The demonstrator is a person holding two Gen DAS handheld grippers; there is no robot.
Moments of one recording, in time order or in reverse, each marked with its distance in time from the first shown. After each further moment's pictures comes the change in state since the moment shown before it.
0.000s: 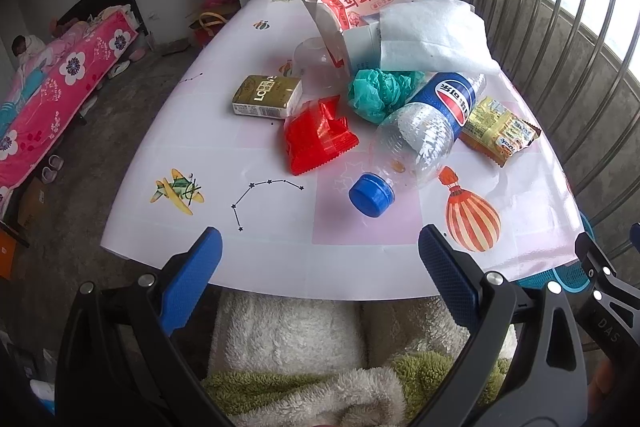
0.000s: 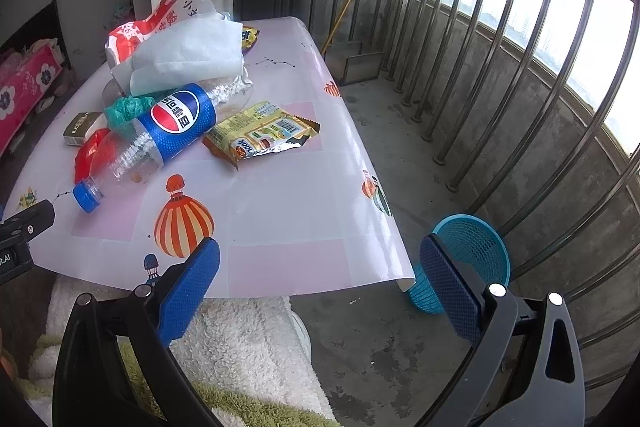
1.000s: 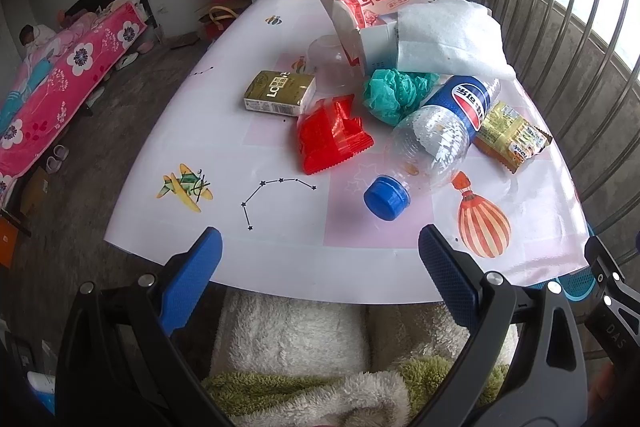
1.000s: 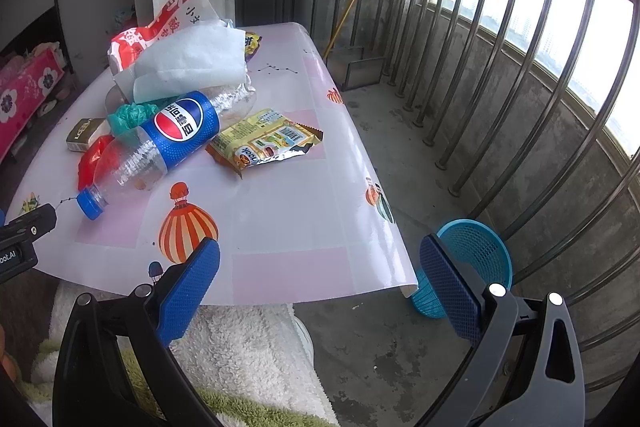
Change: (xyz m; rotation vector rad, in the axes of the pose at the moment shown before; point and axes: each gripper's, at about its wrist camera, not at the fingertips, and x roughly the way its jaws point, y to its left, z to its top) left arm 0.006 0.008 0.002 -0.031 0.009 0.021; right arm -0.003 0.001 0.004 0.001 -0.013 0.005
